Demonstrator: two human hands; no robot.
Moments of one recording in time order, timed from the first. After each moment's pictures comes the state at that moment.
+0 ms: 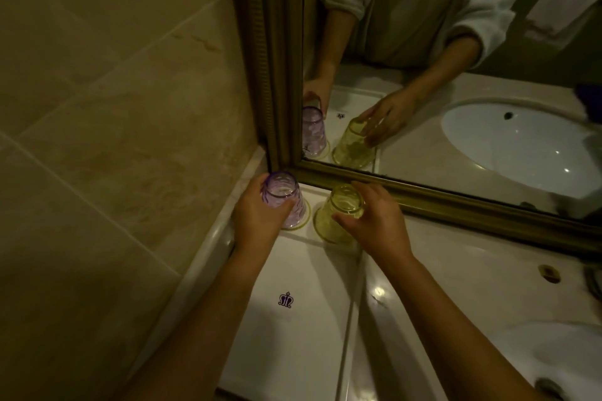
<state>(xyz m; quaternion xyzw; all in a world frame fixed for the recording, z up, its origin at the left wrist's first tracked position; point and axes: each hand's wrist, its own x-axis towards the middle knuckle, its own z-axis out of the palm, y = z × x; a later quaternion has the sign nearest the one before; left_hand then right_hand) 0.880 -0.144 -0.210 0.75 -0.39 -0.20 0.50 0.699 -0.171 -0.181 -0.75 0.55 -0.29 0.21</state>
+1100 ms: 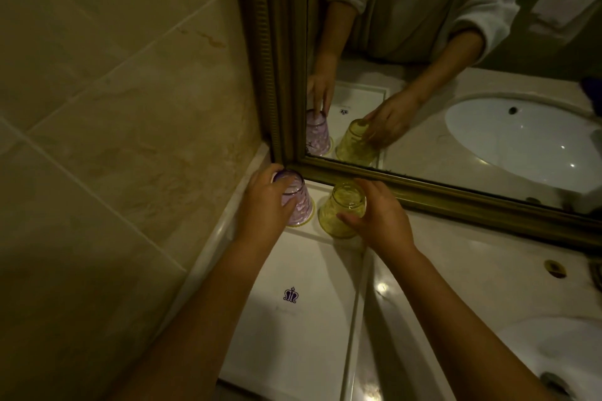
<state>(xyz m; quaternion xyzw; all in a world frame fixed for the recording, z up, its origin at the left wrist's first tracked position) 0.890 -0.144 -0.201 0.71 -0.62 -0.08 0.33 0.696 -0.178 -0.193 -0.78 0.55 -0.24 0.18</state>
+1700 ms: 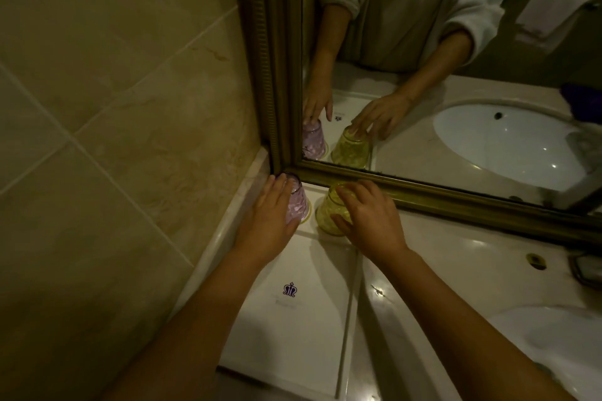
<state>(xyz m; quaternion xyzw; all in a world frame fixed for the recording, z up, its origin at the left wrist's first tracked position) 0.891 -0.126 -0.216 0.68 -0.70 -0.09 0.20 0.696 -0.161 -0.182 -0.87 0.49 -0.12 0.00</state>
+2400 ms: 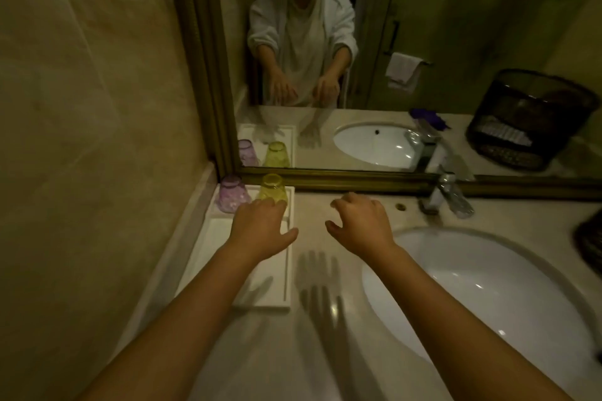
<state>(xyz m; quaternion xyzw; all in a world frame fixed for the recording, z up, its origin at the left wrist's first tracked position) 0.791 0.012 -0.107 0.61 -0.79 0.04 0.09 0.599 0.015 -0.096 -0.78 0.61 -0.13 -0.04</state>
